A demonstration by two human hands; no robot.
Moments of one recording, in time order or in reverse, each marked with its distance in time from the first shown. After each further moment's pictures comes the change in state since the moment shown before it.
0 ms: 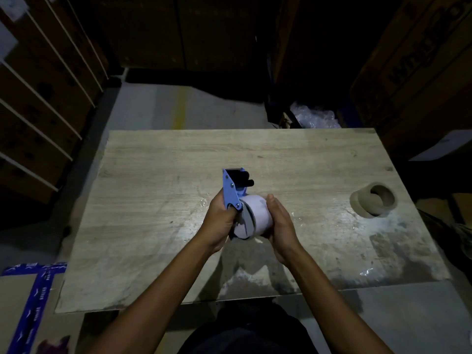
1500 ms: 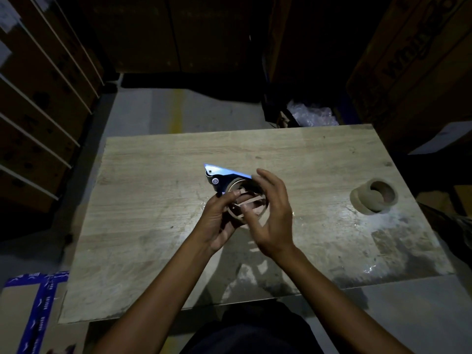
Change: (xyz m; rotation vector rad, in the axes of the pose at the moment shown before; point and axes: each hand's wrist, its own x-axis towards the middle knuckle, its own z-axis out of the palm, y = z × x) left_hand 0.002 0.027 0.001 -0.539 -0.082 -0.273; right_hand -0.005 -0.019 0.020 -0.708 0.127 -0.917
